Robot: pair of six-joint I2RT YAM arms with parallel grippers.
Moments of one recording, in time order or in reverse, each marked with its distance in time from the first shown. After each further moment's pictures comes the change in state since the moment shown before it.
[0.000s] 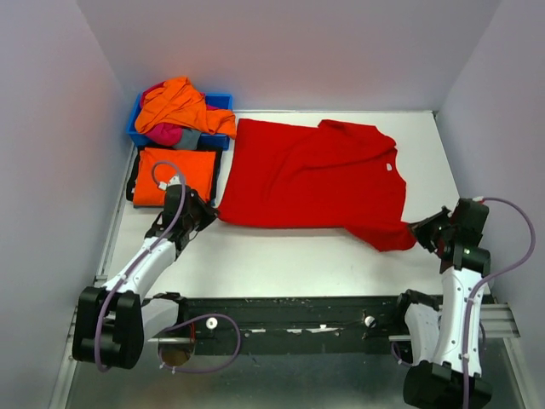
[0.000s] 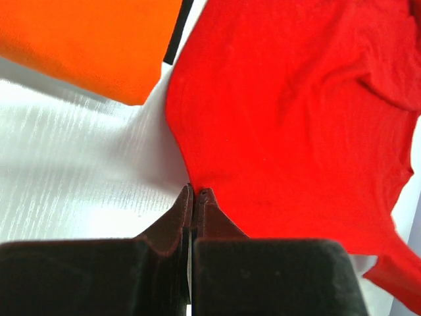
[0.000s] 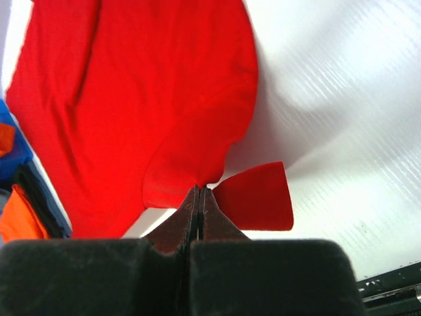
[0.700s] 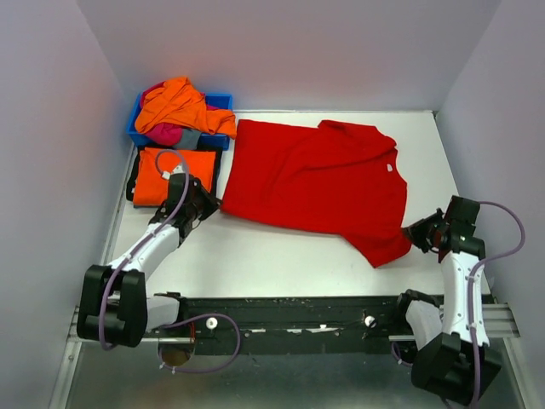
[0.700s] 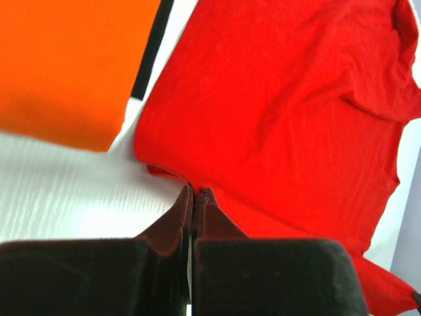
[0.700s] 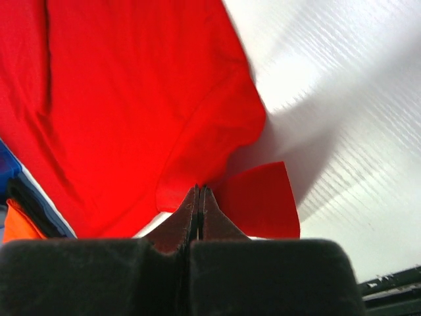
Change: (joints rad) left arm -0.004 0.126 0.074 0.032 0.013 -0.009; right arm 0.000 0.122 -0.029 0.031 0.000 0.070
